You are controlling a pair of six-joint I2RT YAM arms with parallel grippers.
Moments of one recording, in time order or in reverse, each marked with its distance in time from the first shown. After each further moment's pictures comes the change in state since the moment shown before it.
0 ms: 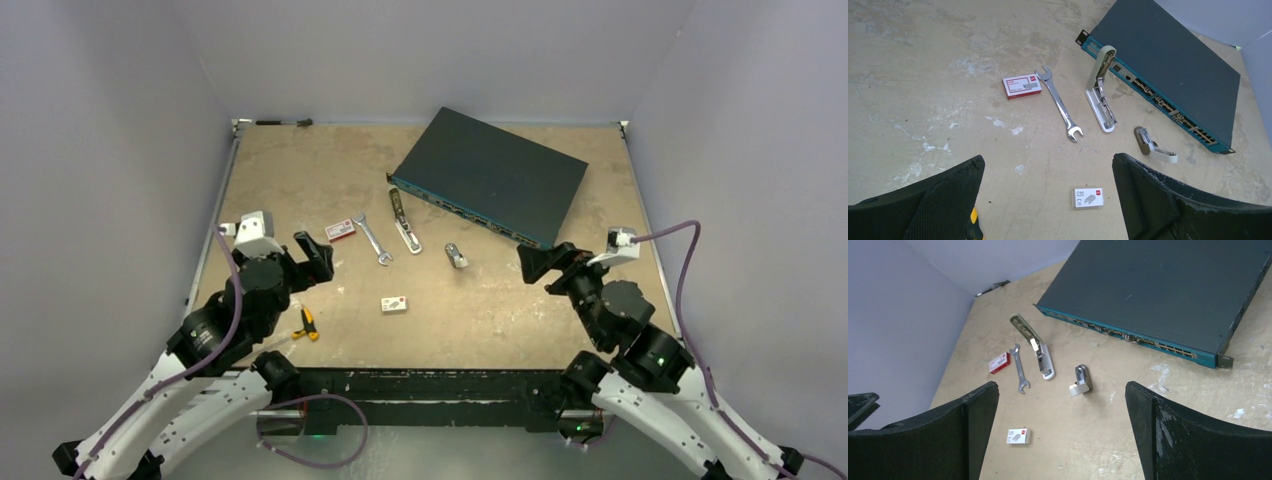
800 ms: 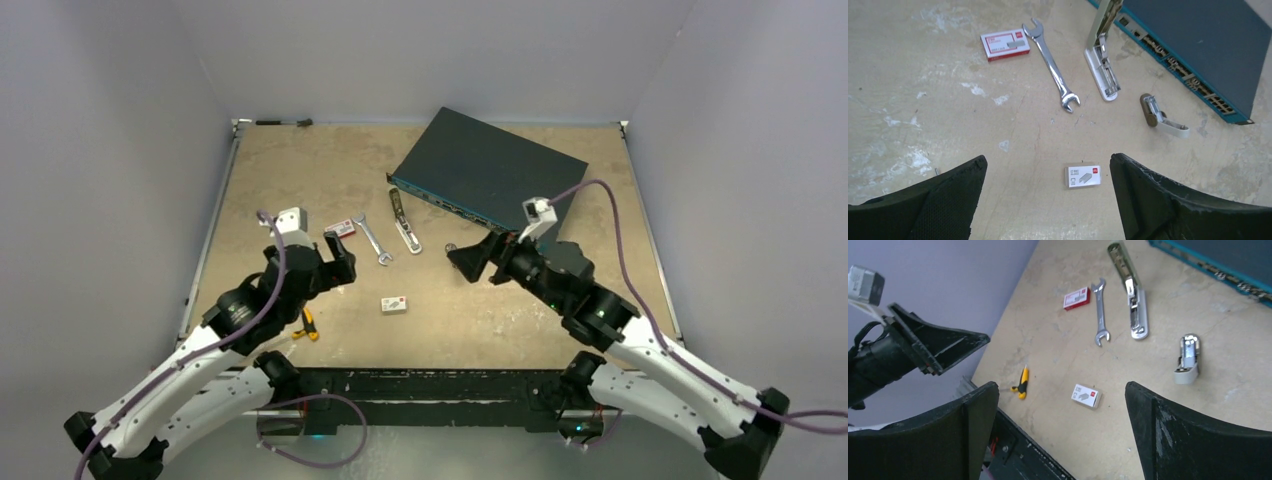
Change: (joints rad) left arm 0.000 0.187 -0.070 0.045 0.115 -0.099; right arm 0.023 0.475 0.058 0.313 -0.470 0.055
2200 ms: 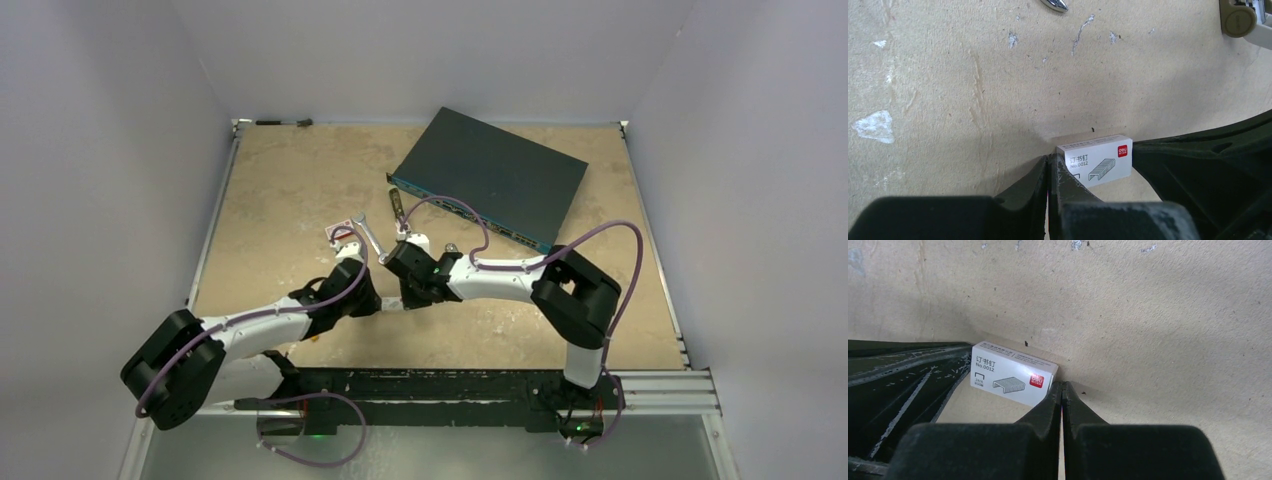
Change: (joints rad) left arm 0.023 0.500 -0.365 0.650 0.377 -0.060; right arm 0.232 1.044 0.446 -0.253 0.114 0.090
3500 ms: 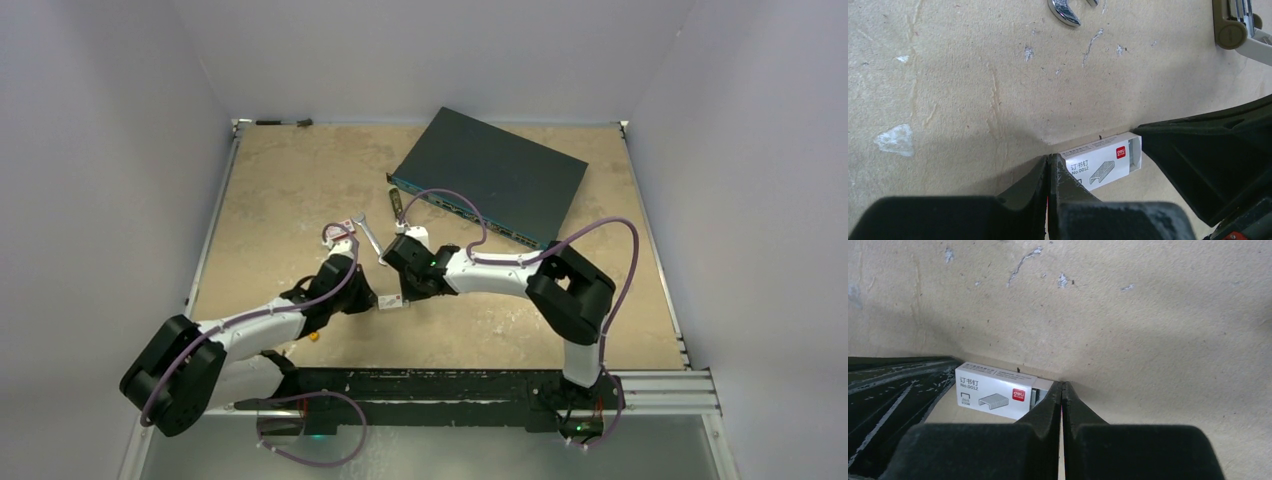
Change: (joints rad) left arm 0.110 -0.021 -0.037 0.051 0.096 0.048; right arm -0.034 0.038 0.050 -0.021 0.042 -0.035
